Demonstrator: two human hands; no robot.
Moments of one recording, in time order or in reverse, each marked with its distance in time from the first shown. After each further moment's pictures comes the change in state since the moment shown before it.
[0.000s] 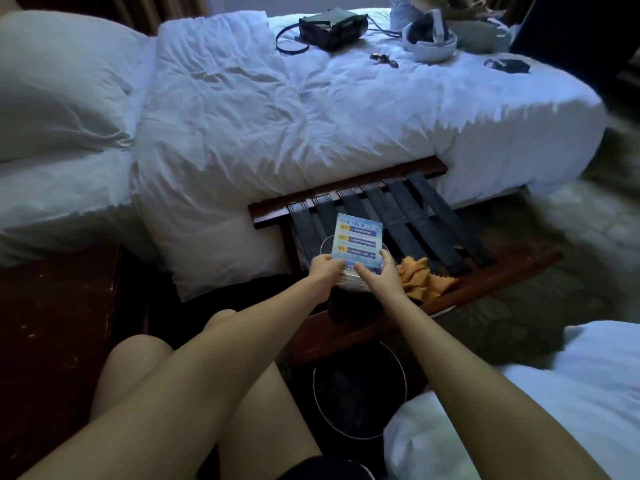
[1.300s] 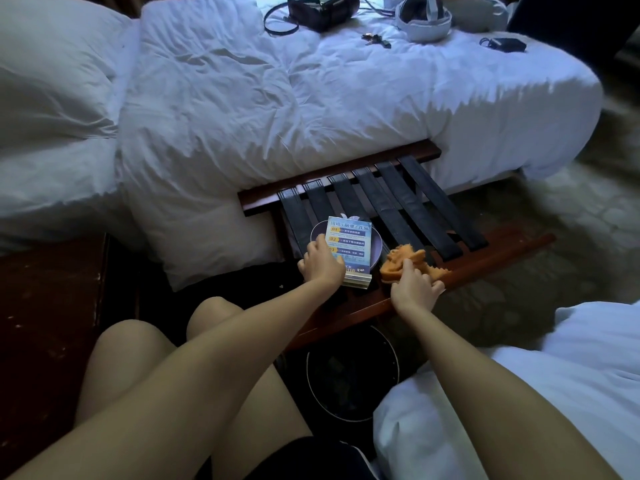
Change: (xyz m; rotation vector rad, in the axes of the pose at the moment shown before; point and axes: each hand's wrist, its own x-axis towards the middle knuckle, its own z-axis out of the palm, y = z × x) left_hand 0.002 -0.026 0.019 0.850 0.264 0.303; right_hand -0.014 0.039 -0.049 -0.999 0.234 0.114
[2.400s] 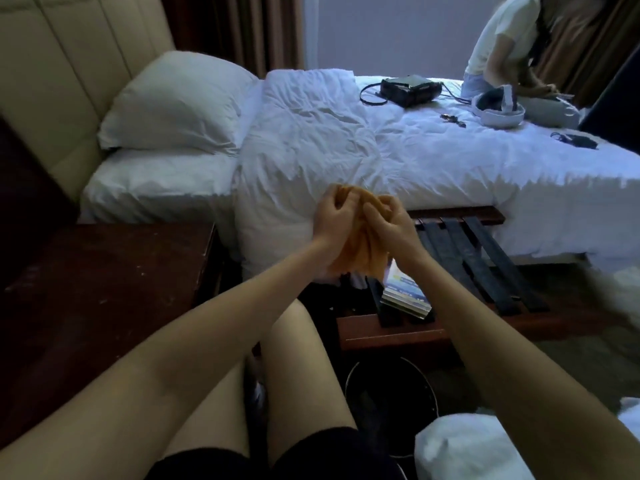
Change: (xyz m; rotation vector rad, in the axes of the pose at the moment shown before) left_hand -0.063 -0.013 -0.185 -0.909 0.435 0.301; right_hand -0.092 -0.164 -0.106 1.156 -0.222 -0.728
